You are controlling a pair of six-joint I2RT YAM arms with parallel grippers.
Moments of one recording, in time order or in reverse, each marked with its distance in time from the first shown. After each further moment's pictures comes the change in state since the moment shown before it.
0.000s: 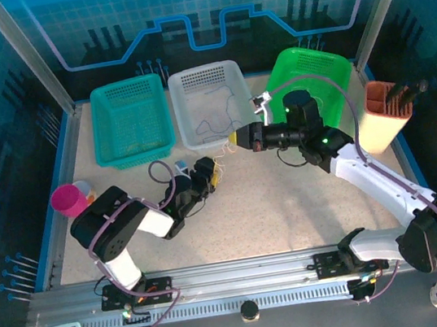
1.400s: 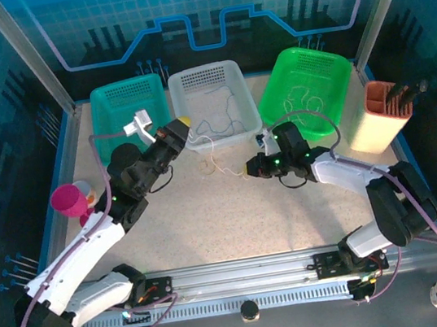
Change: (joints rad) left arm 0.097 -0.723 0.420 -0.896 0.135 0.551; right arm -0.039 0.219 -0.297 0.080 0.124 -0.080
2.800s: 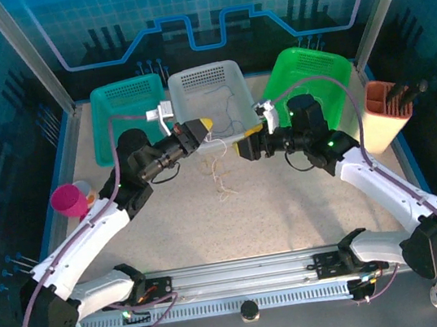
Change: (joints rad) left arm 0.000 0.102 0.116 -0.045 0.327 0.040; right arm 0.023 -0.265 0.267 -0.170 -0.032 -0.384
